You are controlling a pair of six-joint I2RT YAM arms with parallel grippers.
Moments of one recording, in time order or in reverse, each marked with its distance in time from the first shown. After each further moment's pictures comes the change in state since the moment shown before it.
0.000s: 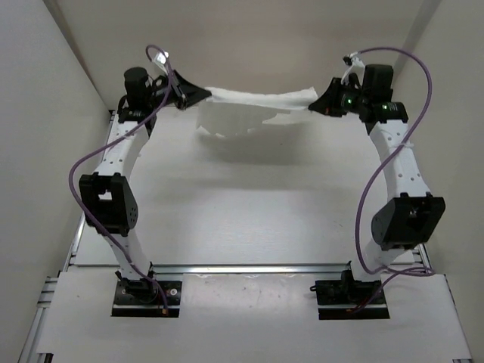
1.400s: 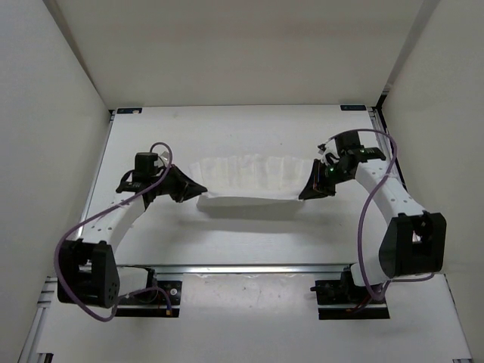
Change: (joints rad) left arm -0.061 -0.681 -1.043 -0.409 -0.257 0.047; right arm 0.099 -0.319 -0.762 -0.347 0.003 0.079
